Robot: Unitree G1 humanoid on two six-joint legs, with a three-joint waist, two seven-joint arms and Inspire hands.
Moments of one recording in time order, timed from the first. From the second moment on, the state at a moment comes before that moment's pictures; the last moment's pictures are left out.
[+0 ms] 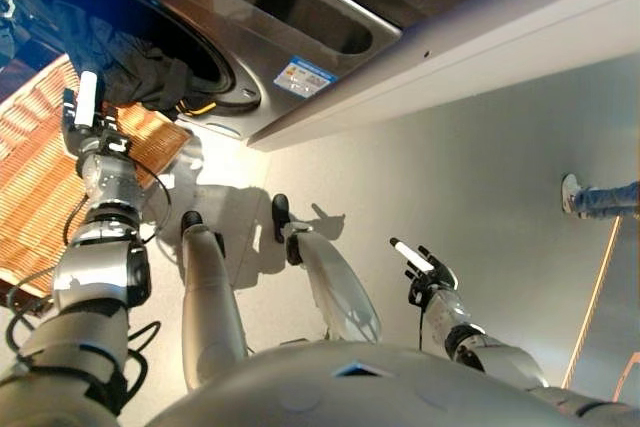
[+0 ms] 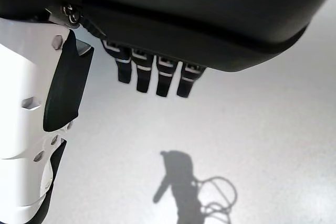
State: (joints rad) left arm -0.67 0.50 0.14 1.17 -1.12 -0.27 0.14; right arm -0.11 -0.18 0.01 1.28 0.63 -0.18 -0.07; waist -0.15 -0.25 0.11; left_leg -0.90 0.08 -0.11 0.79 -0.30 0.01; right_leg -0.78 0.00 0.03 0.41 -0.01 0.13
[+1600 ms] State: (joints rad) left arm -0.70 0.42 0.02 1.13 -1.09 -0.29 0.16; right arm -0.16 -0.18 0.04 1.28 0.63 -0.18 -0.07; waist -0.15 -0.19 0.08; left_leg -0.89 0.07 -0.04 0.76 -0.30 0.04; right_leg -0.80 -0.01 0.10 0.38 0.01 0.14
